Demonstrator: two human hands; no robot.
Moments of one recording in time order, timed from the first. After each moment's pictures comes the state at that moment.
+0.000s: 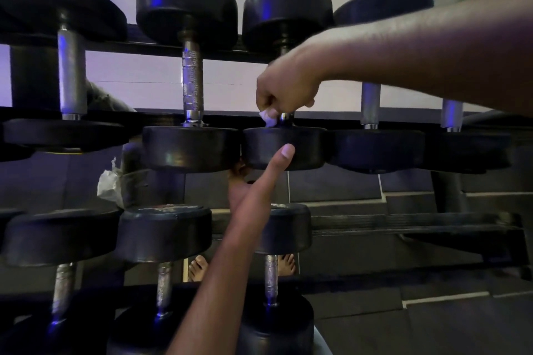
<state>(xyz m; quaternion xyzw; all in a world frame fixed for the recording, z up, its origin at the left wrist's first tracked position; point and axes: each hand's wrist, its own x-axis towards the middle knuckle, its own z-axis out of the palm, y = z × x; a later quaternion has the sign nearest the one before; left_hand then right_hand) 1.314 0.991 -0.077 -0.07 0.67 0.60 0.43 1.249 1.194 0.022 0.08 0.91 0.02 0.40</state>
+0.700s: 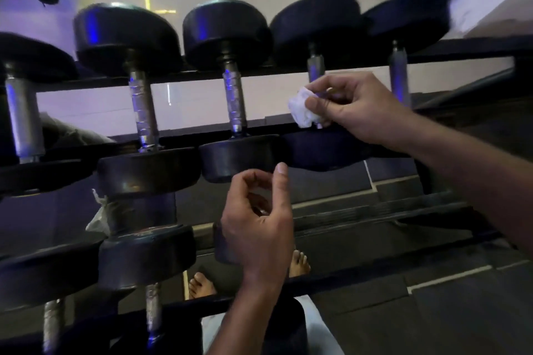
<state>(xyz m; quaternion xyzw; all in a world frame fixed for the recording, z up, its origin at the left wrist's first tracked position) 1.387 1.009 -0.037 0.13 0.78 0.59 0.17 1.441 1.235 0.007 0.33 0.78 -0.52 -0.09</state>
